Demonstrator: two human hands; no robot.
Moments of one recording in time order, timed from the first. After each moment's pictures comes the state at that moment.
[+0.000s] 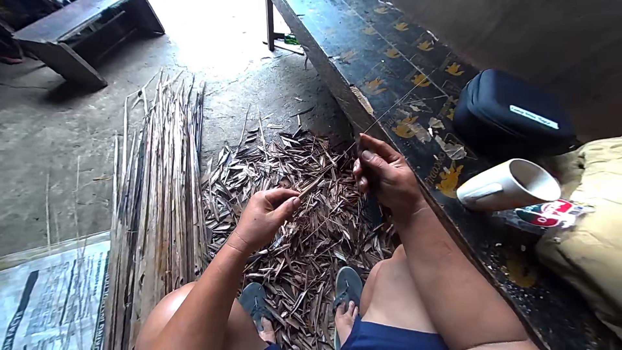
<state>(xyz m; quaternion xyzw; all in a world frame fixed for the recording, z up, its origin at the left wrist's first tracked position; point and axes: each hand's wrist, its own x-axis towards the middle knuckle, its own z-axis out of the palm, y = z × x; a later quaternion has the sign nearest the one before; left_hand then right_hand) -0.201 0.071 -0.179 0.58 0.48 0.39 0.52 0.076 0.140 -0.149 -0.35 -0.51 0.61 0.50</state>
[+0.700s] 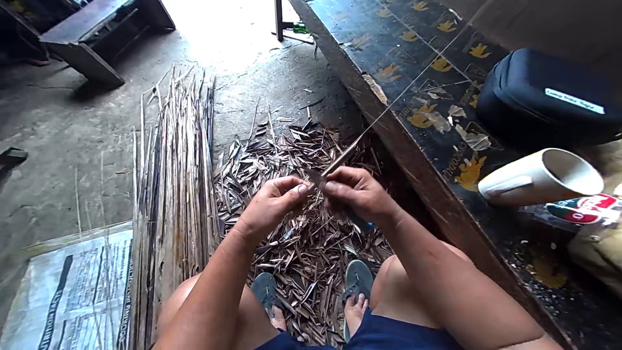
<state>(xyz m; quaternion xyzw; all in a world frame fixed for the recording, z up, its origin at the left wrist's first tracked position) -0.207 0.079 -0.174 0.52 0.38 0.40 0.65 0.027 0.111 -0.168 -0.26 -0.58 0.69 0.35</state>
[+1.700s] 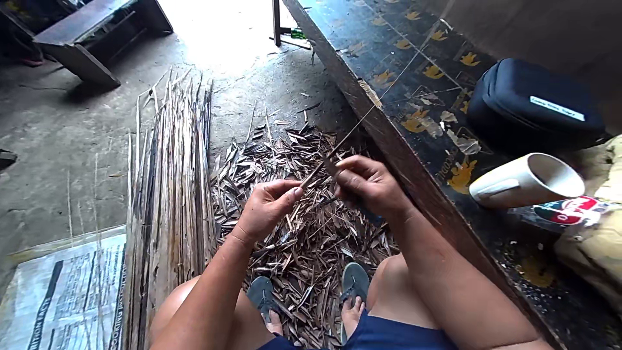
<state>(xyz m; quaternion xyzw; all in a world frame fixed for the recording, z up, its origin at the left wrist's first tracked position) -0.206 0.075 -0.183 0.54 0.42 0.46 0.57 0.050 0.120 -0.156 -0.32 -0.61 0.62 0.38</state>
